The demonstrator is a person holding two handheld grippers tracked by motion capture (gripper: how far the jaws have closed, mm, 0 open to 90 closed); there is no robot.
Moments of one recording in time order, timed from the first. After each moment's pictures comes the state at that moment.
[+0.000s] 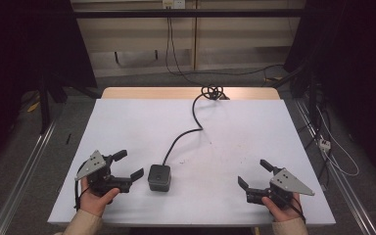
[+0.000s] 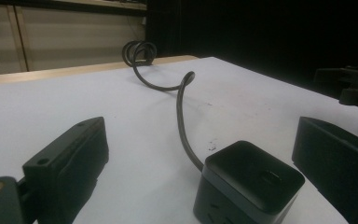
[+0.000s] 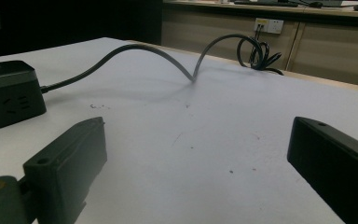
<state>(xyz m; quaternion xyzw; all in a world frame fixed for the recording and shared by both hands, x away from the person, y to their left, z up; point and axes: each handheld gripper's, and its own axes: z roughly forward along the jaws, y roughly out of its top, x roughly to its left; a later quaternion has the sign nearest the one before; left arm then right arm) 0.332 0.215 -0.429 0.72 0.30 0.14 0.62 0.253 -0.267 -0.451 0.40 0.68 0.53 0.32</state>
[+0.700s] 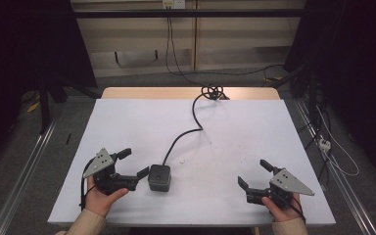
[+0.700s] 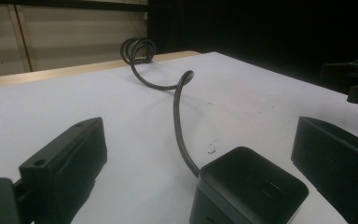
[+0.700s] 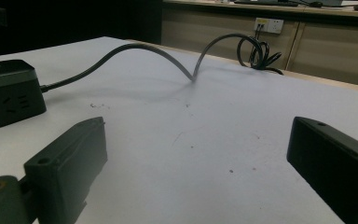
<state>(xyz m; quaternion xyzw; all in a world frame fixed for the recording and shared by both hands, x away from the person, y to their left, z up) 0.334 0.199 -0.424 0.73 0.30 0.15 0.60 0.253 -0.267 -0.451 0.40 0.68 0.53 0.32</state>
